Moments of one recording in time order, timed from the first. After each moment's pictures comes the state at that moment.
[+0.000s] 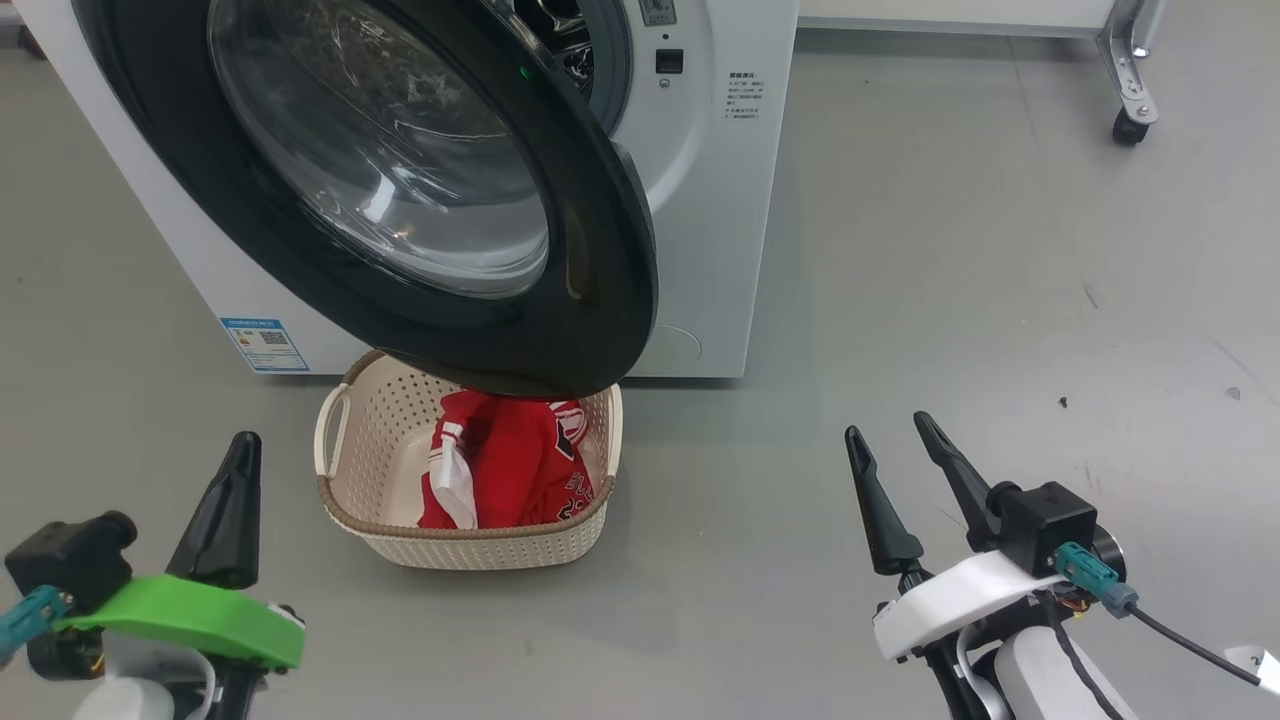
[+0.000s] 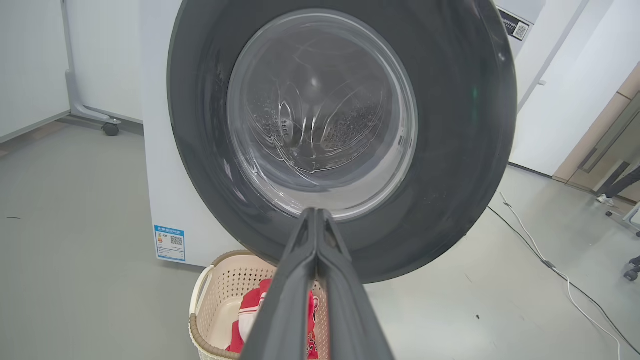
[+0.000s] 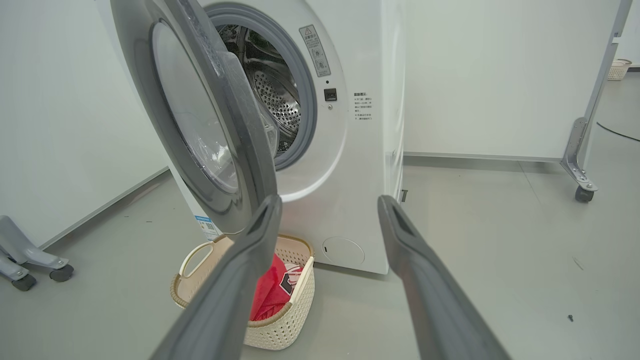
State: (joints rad) left arm -0.11 0.27 -0.20 0.17 -0.77 -0.12 -0.14; right arm -0.11 -0.05 0.29 0.27 0.33 0.12 -0.25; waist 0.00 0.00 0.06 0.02
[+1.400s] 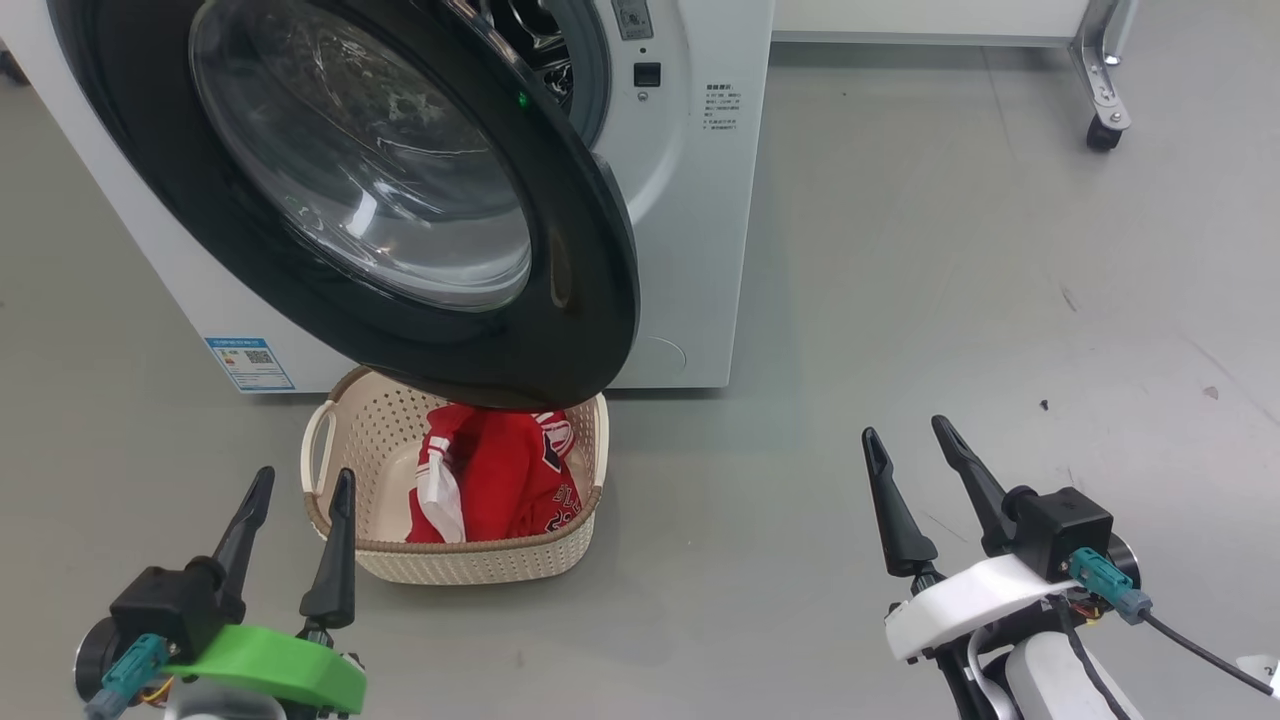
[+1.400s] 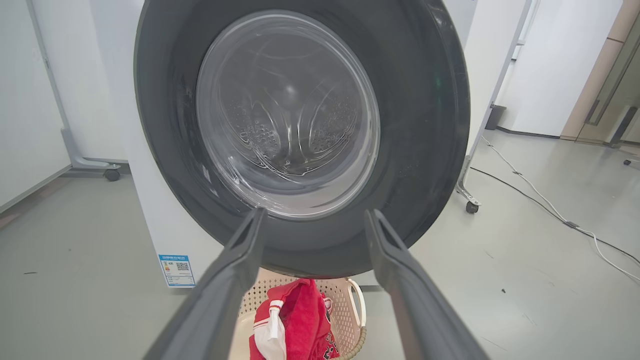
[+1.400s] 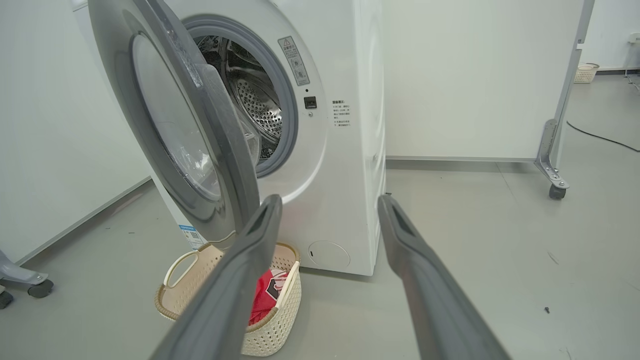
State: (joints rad) left arm -0.05 0.20 -0.23 0.16 -0.50 -0.07 -0.25; right arm -0.09 -0.05 0.27 0.25 0.33 0.12 -0.25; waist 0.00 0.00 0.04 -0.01
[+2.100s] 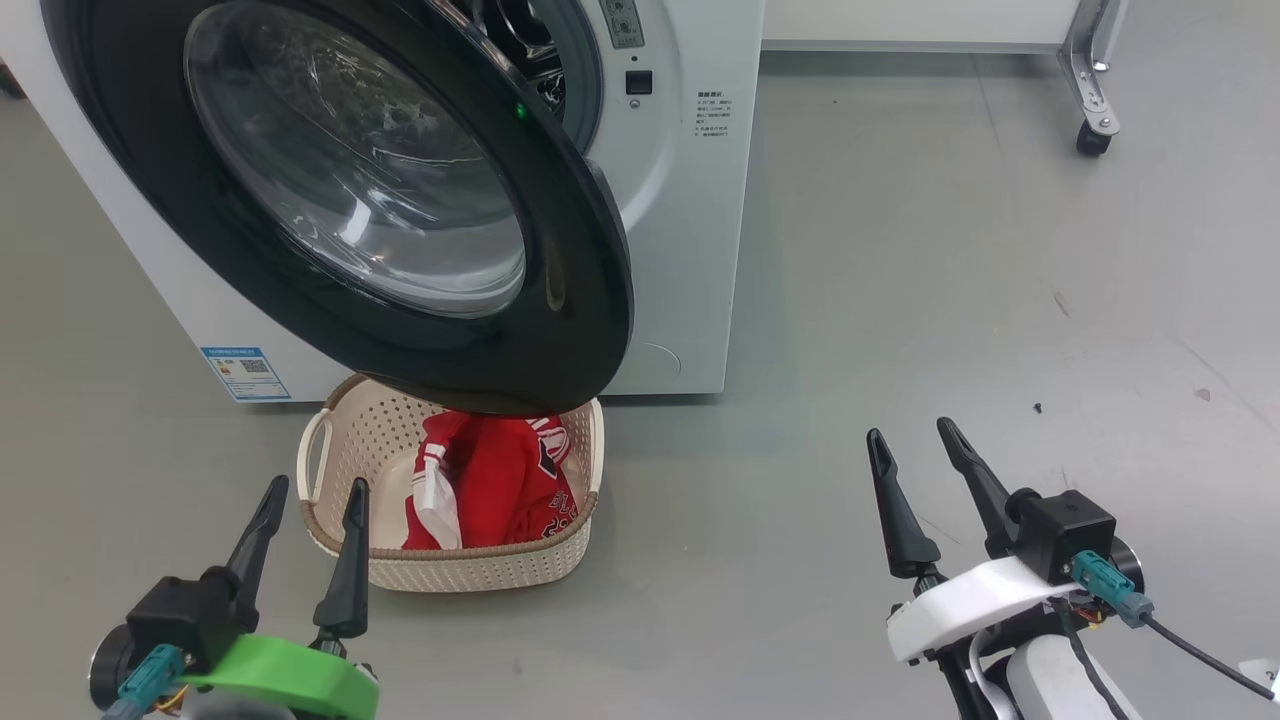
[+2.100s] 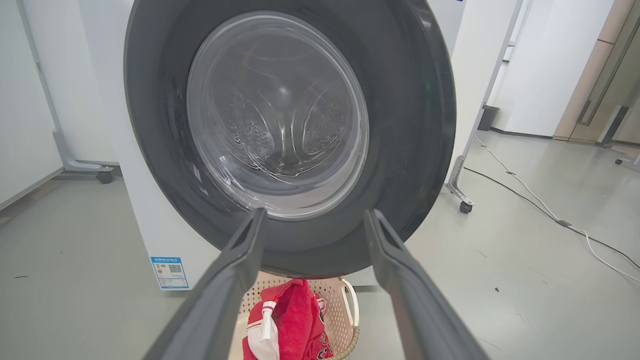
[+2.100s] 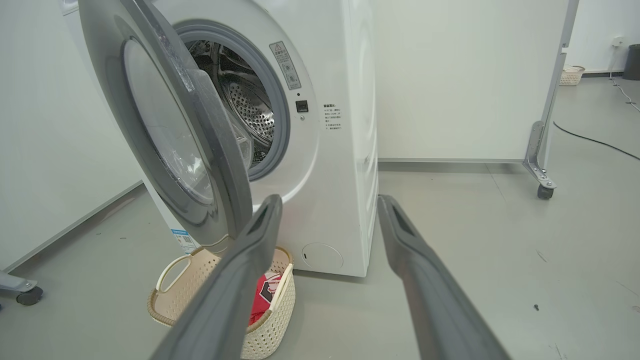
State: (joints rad) left arm -0.03 0.17 -0.21 0.16 -0.46 -0.08 -0.25; right arm -0.09 -0.05 0.27 0.25 0.33 0.12 -0.25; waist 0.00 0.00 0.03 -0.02
